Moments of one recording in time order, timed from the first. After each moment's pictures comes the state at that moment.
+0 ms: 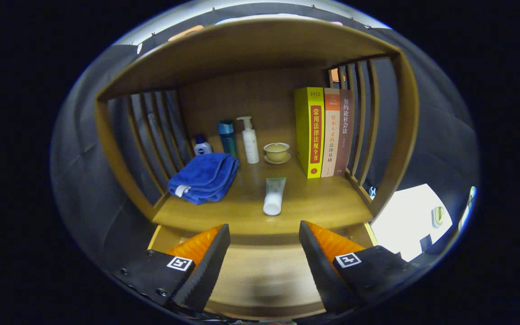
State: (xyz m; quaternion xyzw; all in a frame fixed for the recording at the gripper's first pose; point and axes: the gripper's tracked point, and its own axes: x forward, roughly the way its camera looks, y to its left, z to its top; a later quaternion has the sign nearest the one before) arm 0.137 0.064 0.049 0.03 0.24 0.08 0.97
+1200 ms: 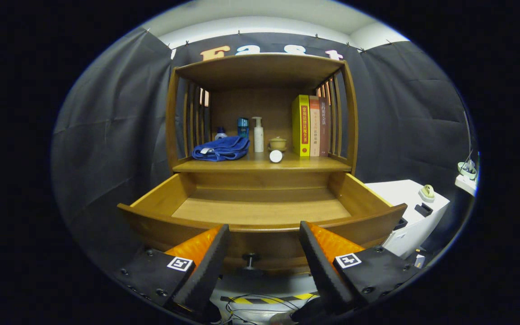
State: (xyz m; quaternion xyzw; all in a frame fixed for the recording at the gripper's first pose) arm -0.028 0.069 -0.093 -0.01 0.13 0.06 0.99
